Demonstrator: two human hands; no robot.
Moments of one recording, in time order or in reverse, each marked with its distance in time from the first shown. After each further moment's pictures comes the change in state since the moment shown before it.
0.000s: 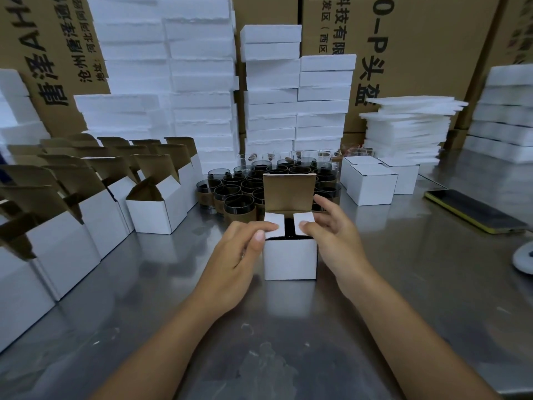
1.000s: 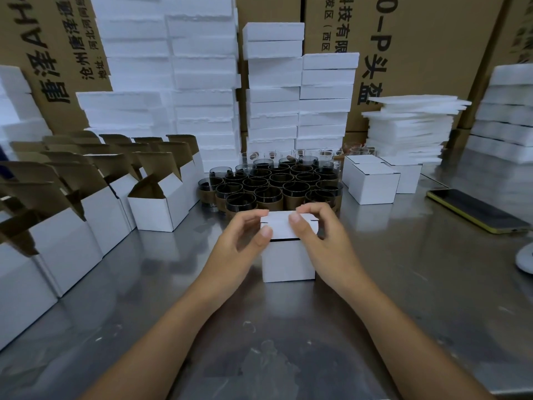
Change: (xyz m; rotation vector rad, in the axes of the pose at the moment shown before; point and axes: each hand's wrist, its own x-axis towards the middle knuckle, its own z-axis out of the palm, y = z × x) left_hand 0.004 0.015 -0.004 -0.455 -0.025 -0.118; right_hand -0.009 0.004 0.007 -0.224 -0.102 -0.222
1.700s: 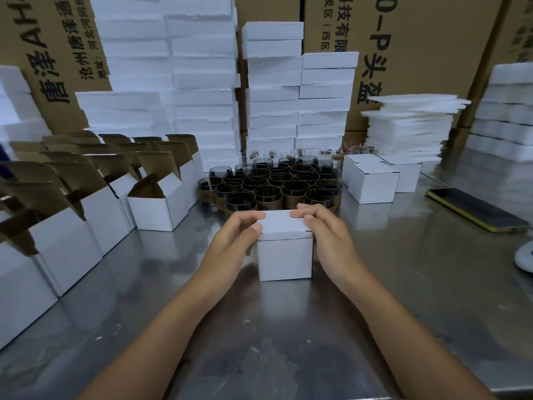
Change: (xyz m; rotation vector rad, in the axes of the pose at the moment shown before) left_hand 0.003 -0.002 -0.003 0.030 0.077 -0.123; right_hand 0.007 0.002 -0.001 0.120 -0.025 0.074
